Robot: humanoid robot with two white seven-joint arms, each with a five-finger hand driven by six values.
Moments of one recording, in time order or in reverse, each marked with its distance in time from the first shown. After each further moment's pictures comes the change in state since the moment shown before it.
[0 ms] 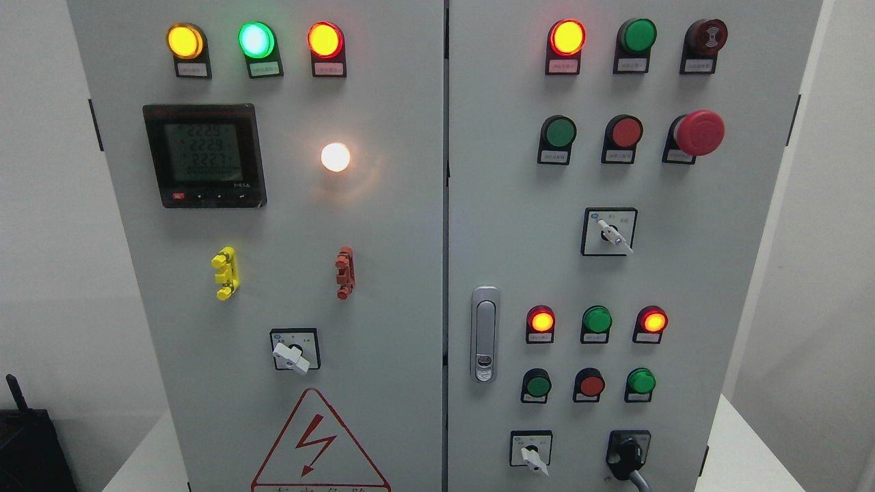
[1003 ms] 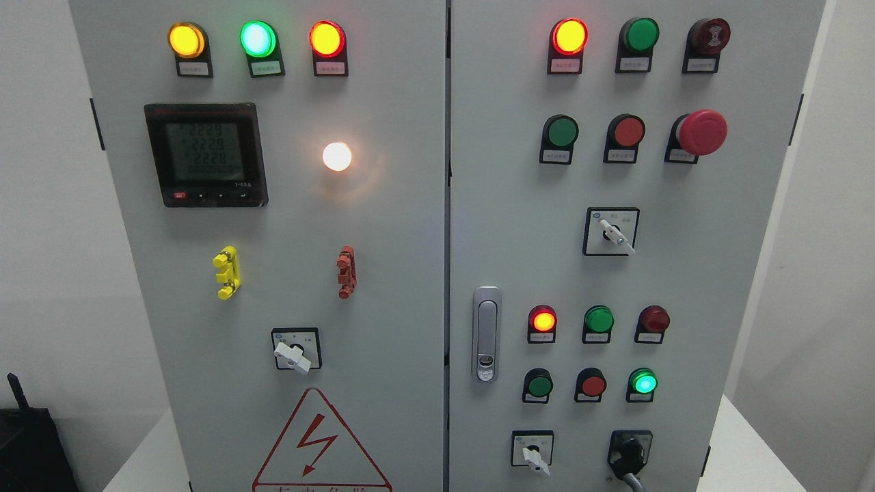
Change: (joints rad) left arm 0.000 0.000 0.000 0.000 0.000 0.000 0.000; right arm -0.002 0.002 -0.006 -0.002 0.001 -0.001 0.001
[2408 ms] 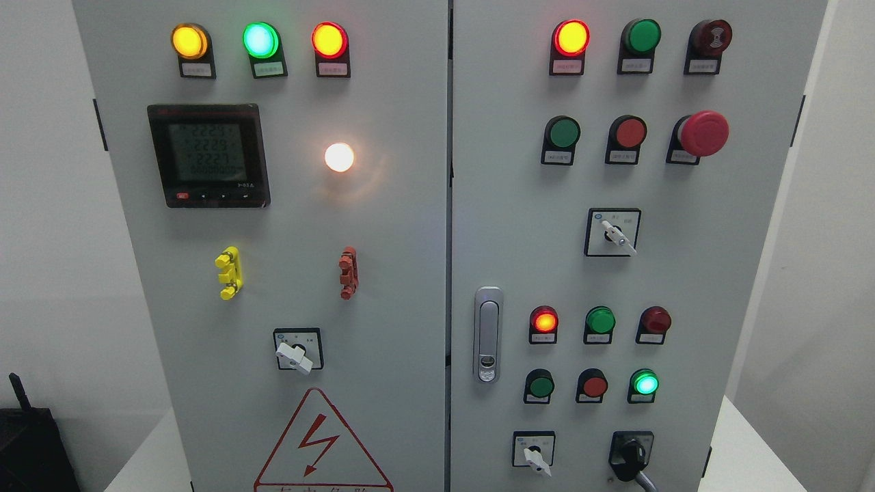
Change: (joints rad) left arm 0.000 0.000 0.000 0.000 0.000 0.000 0.000; right arm 0.007 -0.024 -0.015 0.006 0.000 -0.006 -0.001
